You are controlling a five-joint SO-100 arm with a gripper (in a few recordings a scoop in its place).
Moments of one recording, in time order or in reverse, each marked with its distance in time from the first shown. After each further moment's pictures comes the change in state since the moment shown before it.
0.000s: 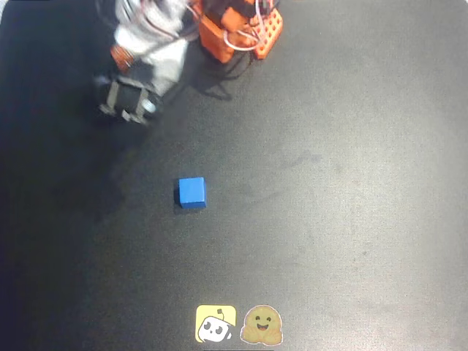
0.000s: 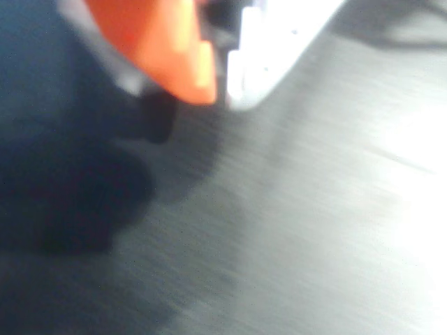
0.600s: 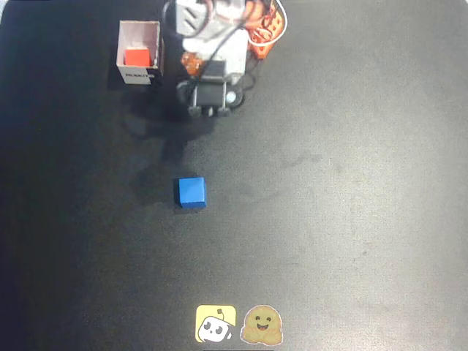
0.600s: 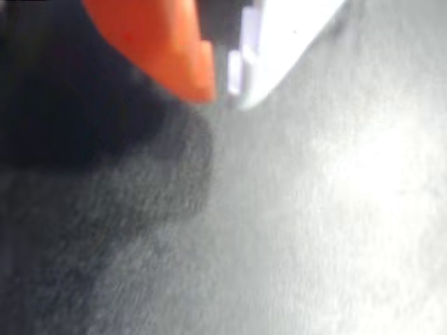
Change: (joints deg) arm -23.7 28.9 17.2 11.4 14.3
